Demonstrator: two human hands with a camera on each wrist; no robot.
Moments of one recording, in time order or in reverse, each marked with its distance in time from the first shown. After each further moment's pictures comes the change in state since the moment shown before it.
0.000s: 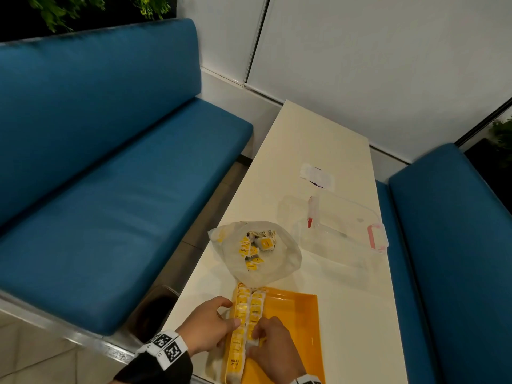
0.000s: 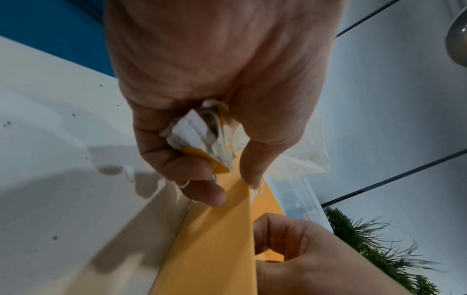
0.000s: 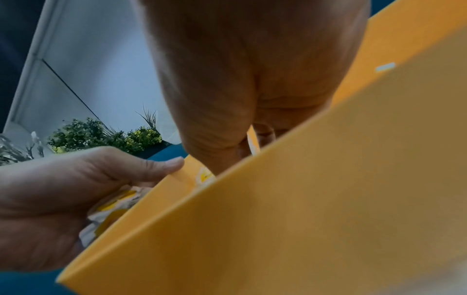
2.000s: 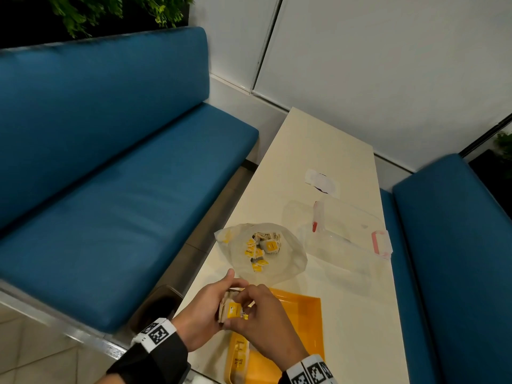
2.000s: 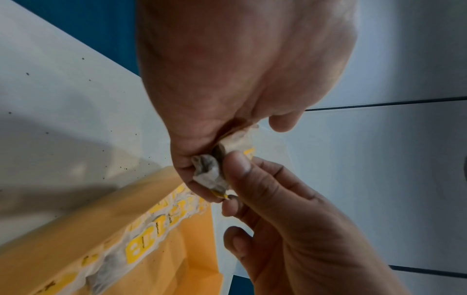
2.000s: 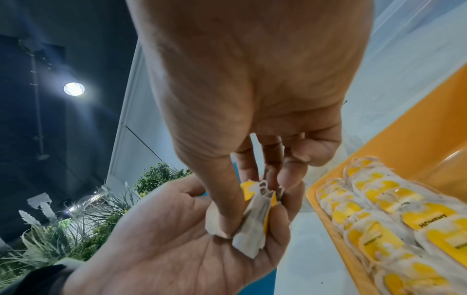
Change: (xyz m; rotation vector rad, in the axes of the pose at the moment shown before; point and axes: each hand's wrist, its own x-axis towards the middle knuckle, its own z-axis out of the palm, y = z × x) left_hand -0.027 0.033 -0.020 -0.932 -0.154 0.030; right_hand -0.026 -0.097 -0.050 0.177 0.044 -0.233
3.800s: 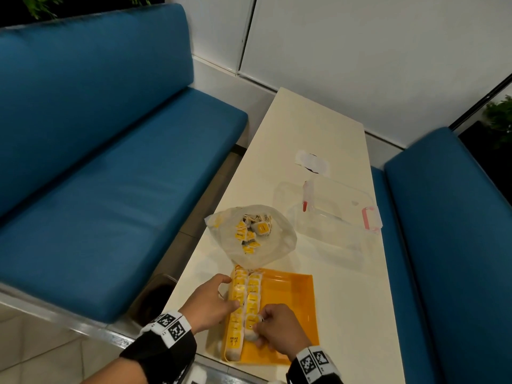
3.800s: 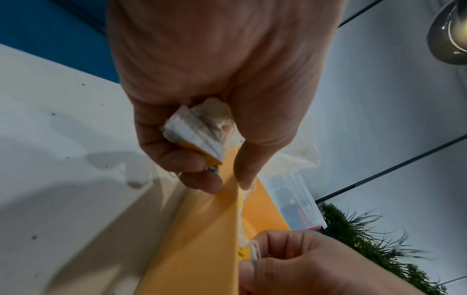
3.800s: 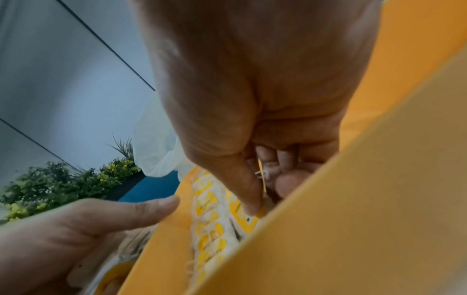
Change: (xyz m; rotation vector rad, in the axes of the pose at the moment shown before) left_hand 0.024 -0.036 -0.014 0.999 0.162 0.087; right_hand -0.010 0.104 0.015 0.209 -0.106 0.461
